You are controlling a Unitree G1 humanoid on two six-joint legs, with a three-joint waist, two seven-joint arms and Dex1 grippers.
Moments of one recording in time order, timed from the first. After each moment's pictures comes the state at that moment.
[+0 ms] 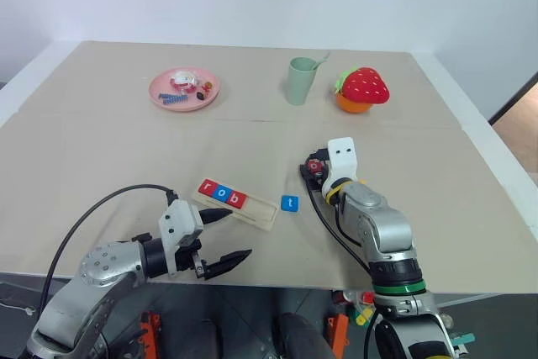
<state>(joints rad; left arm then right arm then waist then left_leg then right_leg) 0.07 0.62 -0.06 -0.56 -0.48 0.39 -0.81 -0.48 -0.17 0.00 -0.04 0.11 0.76 0.09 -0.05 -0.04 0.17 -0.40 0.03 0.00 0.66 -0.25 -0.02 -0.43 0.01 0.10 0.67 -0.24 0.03</state>
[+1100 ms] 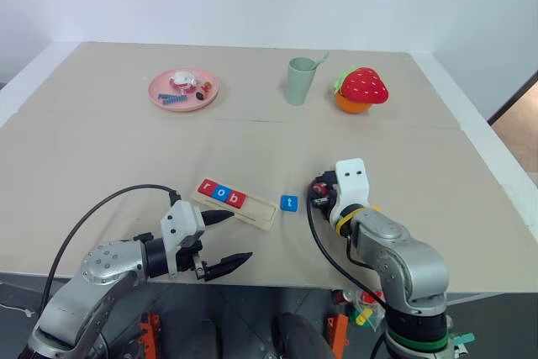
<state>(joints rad) 0.05 0.63 -0.06 -0.55 -0.48 0.40 -0.84 -0.28 -0.14 0.00 -0.56 0.16 1.18 0.05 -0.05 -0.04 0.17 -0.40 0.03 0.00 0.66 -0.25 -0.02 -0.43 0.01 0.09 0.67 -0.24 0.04</state>
